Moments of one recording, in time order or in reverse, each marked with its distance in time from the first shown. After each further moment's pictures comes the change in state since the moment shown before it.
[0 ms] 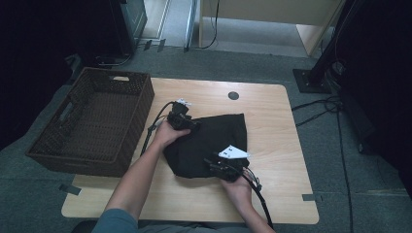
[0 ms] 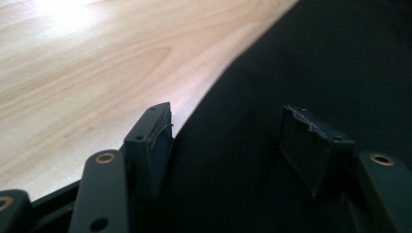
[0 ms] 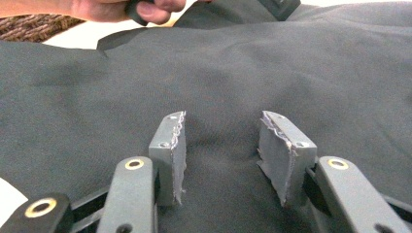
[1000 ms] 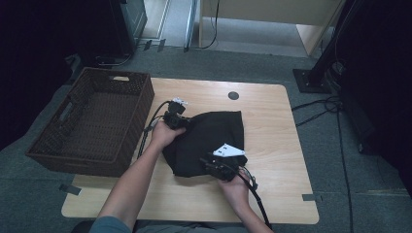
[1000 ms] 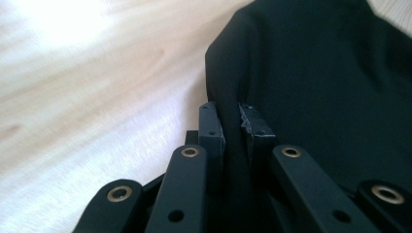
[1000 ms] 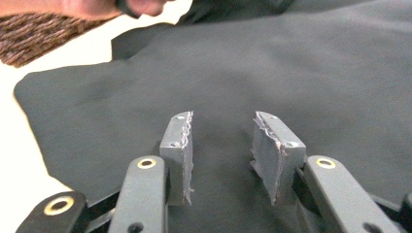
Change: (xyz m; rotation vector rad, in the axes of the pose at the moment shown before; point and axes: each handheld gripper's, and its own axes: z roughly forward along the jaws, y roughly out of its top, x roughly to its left) left arm -0.004 0.006 -0.029 -0.033 -0.015 -0.045; right arm 0.017 0.015 0.002 0.040 0.013 -0.004
